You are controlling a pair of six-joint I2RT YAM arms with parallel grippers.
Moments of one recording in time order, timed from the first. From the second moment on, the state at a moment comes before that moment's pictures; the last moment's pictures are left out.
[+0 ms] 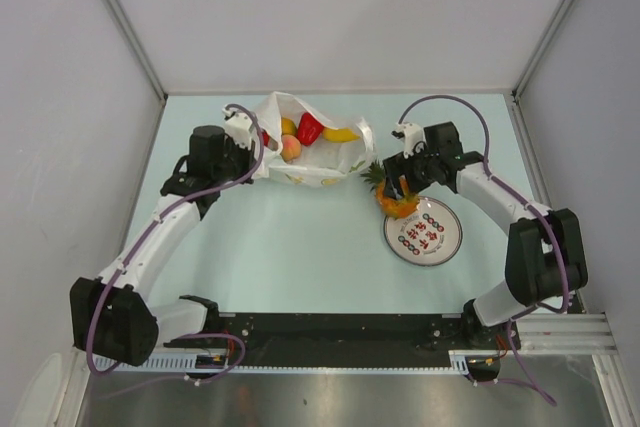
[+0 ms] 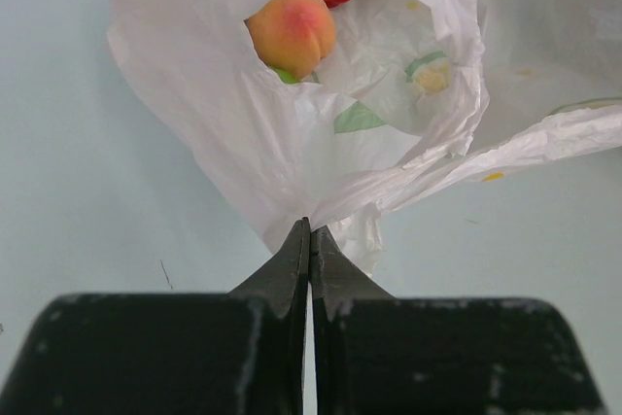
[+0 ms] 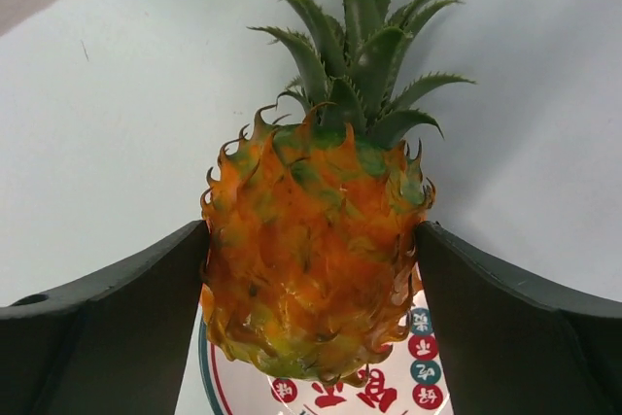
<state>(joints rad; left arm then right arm) -0.24 1.19 0.96 -0.30 0.14 0.05 0.28 1.53 1.07 -0.42 -0.38 -0.14</state>
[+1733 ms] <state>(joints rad) -0.25 1.38 1.09 -0.49 0.03 0.27 0.00 0.74 0.20 0.23 -0.60 -0.35</state>
